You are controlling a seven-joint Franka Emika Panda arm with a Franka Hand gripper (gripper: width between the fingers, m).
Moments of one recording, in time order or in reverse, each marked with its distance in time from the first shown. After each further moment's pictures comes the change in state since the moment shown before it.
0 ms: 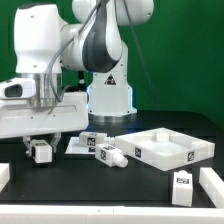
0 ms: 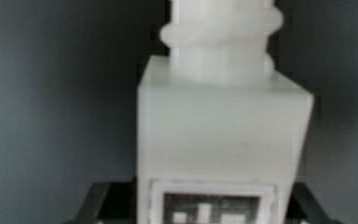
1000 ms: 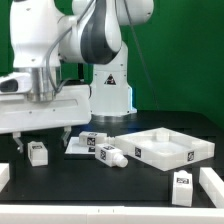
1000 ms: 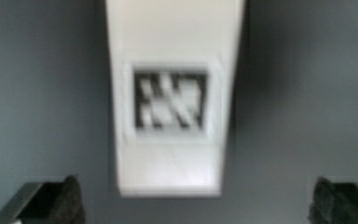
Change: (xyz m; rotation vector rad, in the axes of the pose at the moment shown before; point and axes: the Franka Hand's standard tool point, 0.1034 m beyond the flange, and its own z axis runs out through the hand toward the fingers) arm 0.037 -0.007 -0.030 0.079 -0.027 0.148
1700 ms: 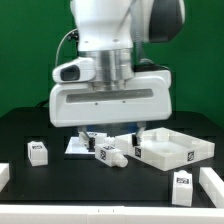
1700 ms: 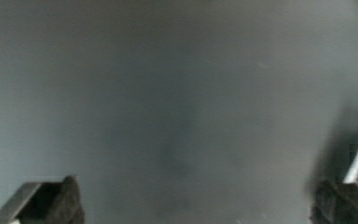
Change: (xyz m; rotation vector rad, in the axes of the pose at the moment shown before) arm 0.121 -0.087 -0.014 0.005 0.031 0.277
